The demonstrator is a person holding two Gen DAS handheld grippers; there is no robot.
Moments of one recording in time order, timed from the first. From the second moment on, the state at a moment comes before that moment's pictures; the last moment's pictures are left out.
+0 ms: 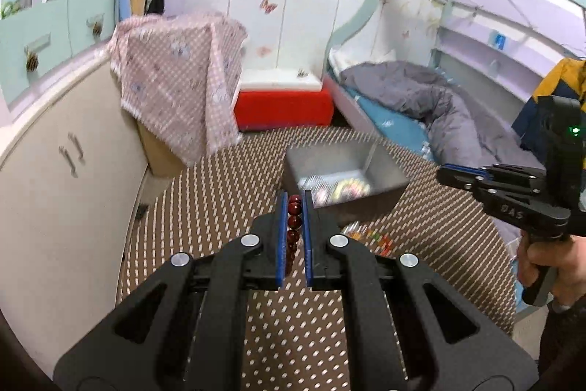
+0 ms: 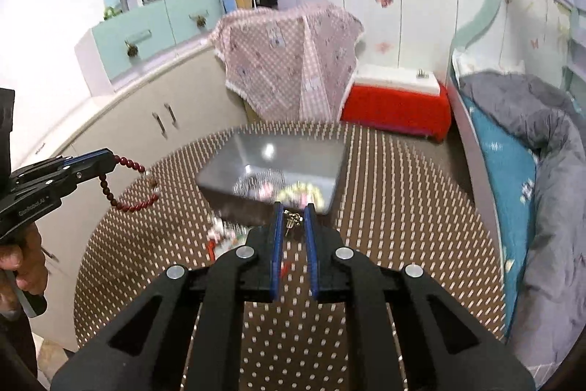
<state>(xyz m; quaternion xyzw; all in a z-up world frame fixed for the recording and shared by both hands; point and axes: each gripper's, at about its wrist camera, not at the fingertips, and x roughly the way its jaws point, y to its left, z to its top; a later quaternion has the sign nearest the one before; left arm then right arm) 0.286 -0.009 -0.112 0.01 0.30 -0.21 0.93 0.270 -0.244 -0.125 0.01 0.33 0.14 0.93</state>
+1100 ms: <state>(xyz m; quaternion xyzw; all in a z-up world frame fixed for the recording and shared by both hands) 0.371 -0.055 -0.066 -0.02 0.28 -0.20 0.94 0.346 -0.273 -0.093 0.08 0.32 0.11 0.94</state>
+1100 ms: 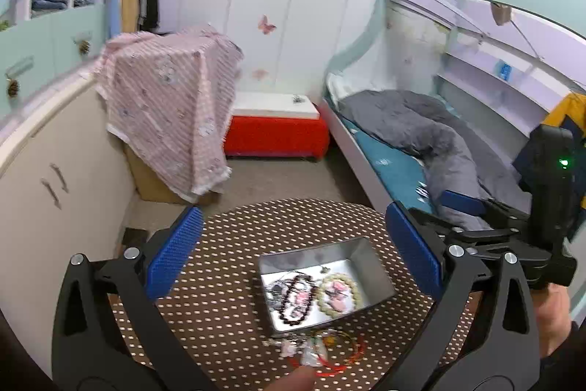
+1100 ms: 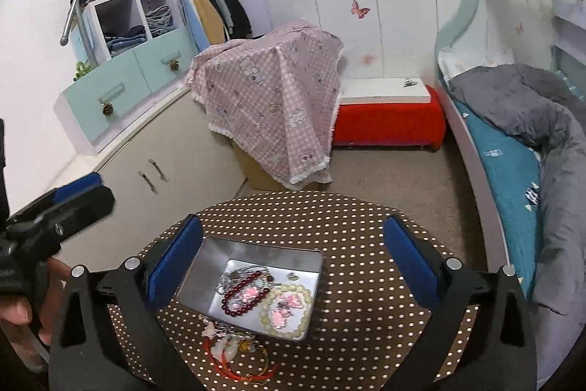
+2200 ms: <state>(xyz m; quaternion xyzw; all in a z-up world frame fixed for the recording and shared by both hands) 0.297 0.008 -0.169 -0.01 0.34 -0.09 0.94 0.266 -0.216 -0.192 0.02 0.39 0.18 0.91</state>
